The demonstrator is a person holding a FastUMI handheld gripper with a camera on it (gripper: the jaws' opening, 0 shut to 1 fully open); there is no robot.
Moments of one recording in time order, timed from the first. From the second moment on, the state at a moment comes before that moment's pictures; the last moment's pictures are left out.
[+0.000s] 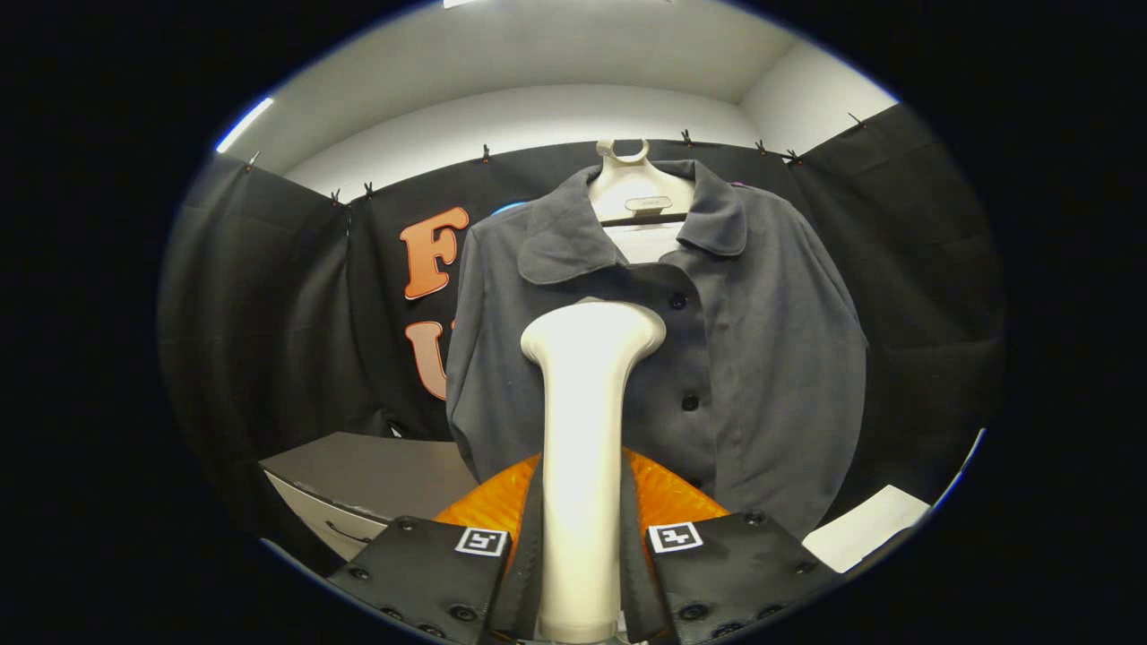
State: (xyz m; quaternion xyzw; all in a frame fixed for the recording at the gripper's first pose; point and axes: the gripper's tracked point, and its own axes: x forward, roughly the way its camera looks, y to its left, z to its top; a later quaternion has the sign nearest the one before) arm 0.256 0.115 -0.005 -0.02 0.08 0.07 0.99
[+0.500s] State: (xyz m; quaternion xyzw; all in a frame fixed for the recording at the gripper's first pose) arm 0.256 0.111 -0.025 -0.04 0.10 0.06 0.99
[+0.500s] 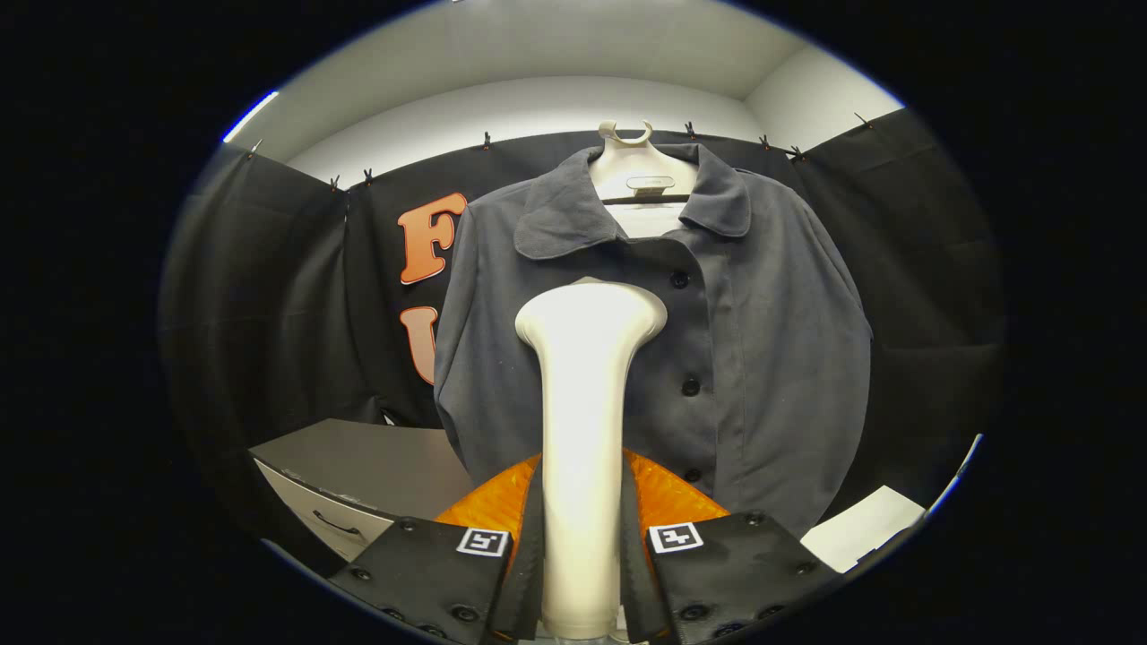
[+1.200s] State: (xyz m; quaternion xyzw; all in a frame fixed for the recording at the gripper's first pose) arm 0.238 0.102 -0.076 -0.05 0.13 0.05 0.99
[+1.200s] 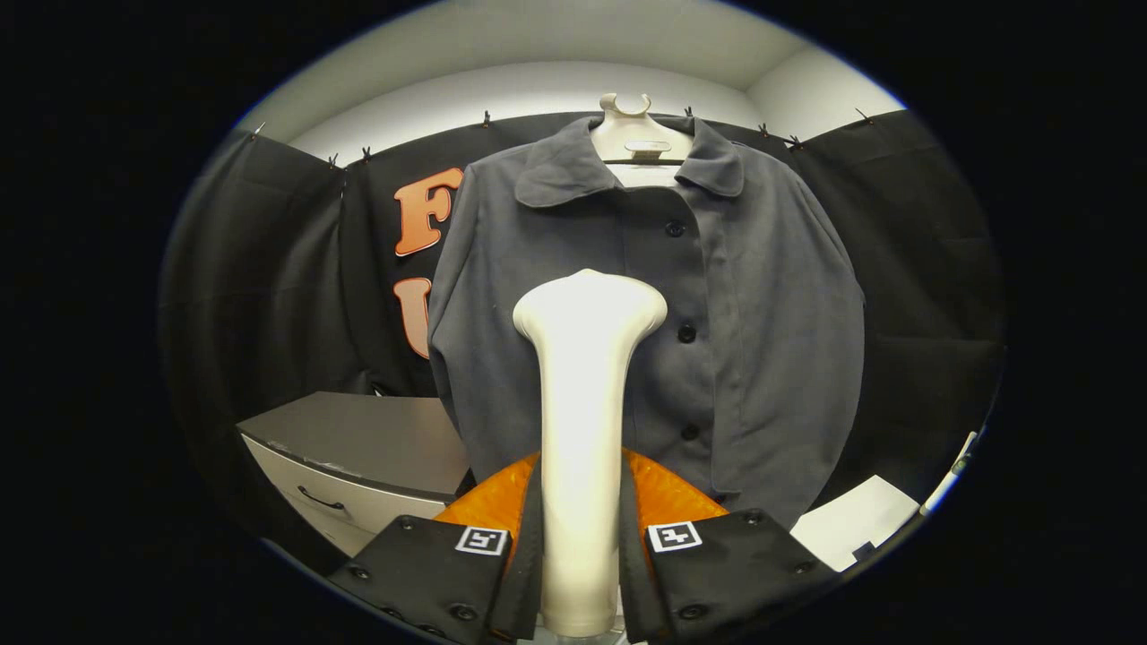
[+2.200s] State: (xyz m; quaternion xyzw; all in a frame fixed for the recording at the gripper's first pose) arm 0.218 0.063 -0.219 -0.05 0.23 0.02 0.97
